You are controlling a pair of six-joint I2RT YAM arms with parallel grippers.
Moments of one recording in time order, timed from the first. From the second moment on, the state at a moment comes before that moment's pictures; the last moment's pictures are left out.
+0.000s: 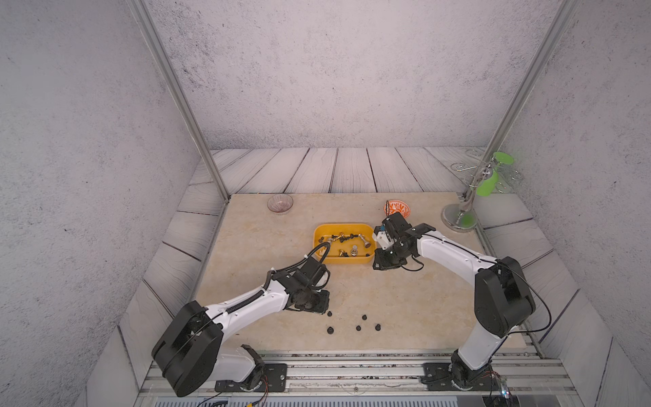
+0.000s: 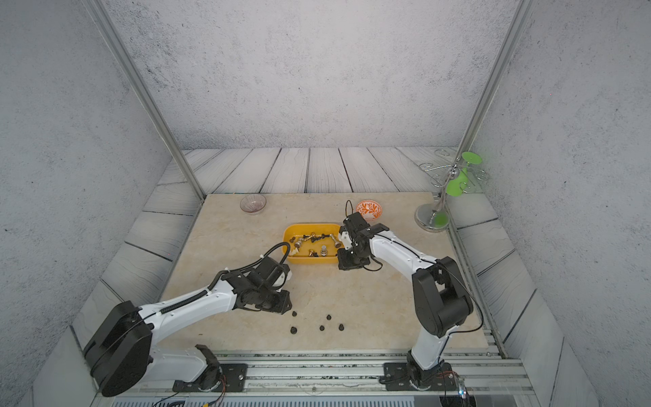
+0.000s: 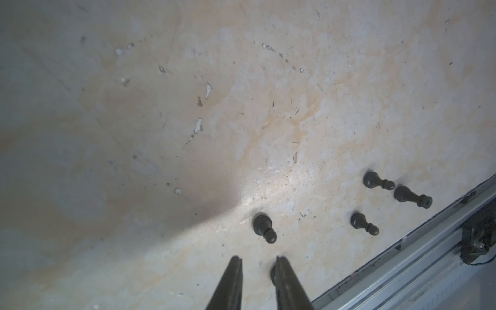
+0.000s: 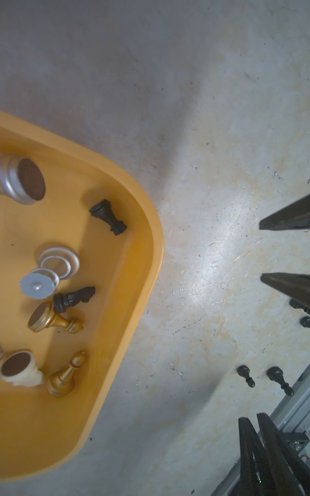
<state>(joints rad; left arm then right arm) -0.75 1.34 0.74 -0.58 0.21 -0.49 0.49 1.72 1.28 -0.81 -0.28 0.22</state>
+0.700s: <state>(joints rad) -0.83 1.48 0.79 -0.56 0.19 -0.51 0.49 1.72 1.27 -0.81 -0.29 0.22</state>
